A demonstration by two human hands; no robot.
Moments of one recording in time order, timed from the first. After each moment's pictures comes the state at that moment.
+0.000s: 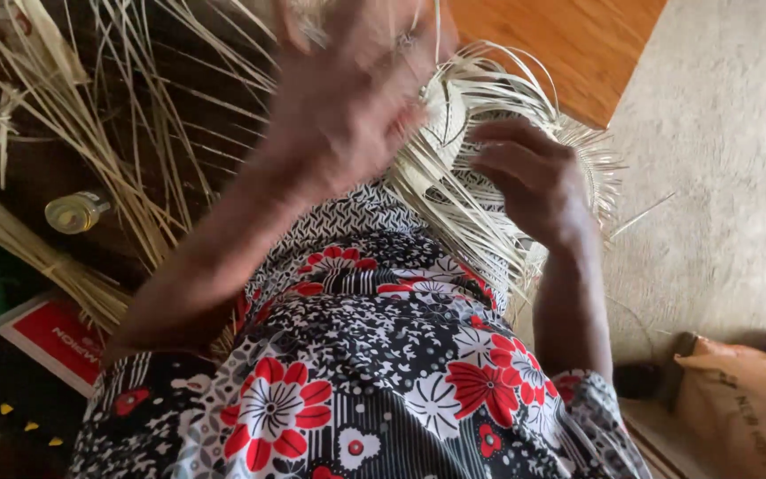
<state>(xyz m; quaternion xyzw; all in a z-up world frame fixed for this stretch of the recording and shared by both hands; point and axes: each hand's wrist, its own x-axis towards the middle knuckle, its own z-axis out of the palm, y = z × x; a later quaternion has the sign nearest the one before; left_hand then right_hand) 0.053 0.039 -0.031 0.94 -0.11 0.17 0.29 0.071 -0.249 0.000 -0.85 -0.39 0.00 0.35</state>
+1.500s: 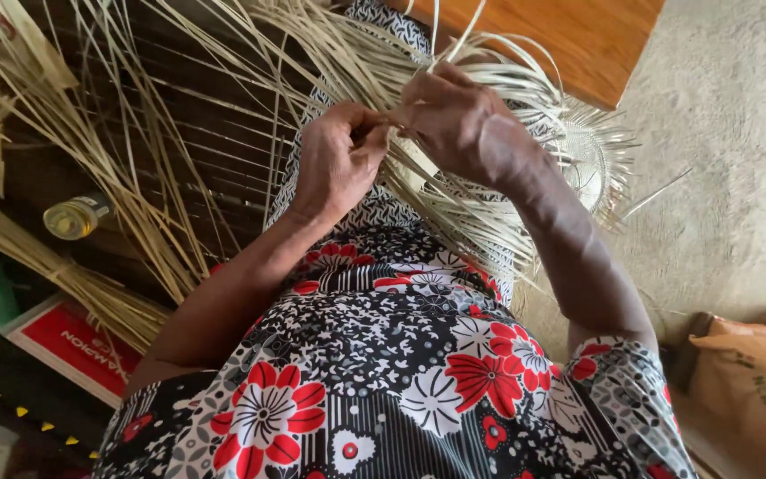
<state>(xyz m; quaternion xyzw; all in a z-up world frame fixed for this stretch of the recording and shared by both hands) 0.012 -0.013 -0.092 0.76 0.02 0.11 0.64 0.119 -0.192 -0.045 -0.79 -0.60 -0.05 0.10</state>
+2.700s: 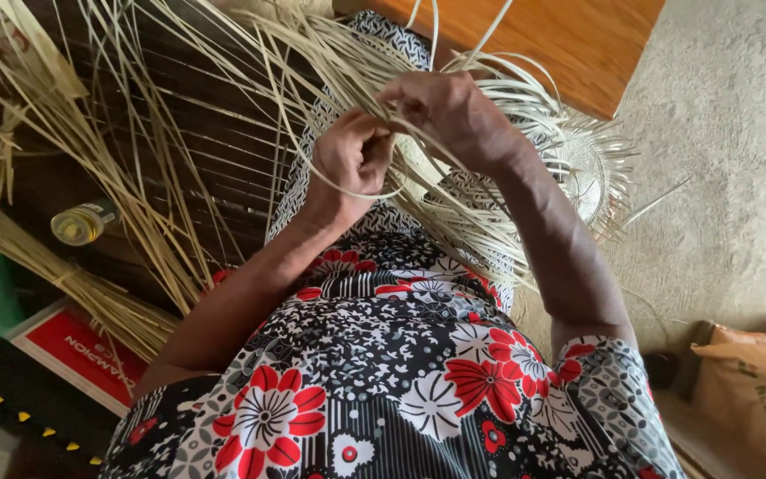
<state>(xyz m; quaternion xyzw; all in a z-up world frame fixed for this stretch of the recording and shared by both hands) 0.015 -0.022 -0.117 0.80 -0.05 0.22 0.55 0.132 -0.178 -0.060 -0.79 -0.50 0.14 0.33</state>
